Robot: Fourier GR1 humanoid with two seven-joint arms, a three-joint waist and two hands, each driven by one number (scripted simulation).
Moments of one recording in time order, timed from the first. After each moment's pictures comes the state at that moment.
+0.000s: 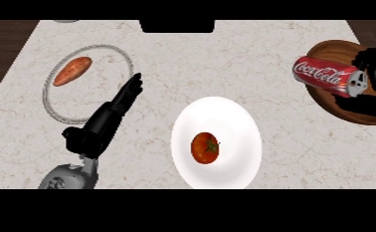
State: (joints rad) left arm -0.13 0.20 -0.25 -1.59 0.10 -0.05 0.06; right arm -0.28 -0.58 -0.03 -1.76 0.62 0.06 0.28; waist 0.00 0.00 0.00
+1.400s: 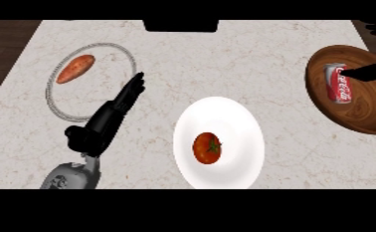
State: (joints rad) left arm -0.14 0.17 -0.22 -1.59 0.07 -0.10 0.06; right arm -0.72 -0.63 -0.28 -0.65 0.56 0.03 -0.29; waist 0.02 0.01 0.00
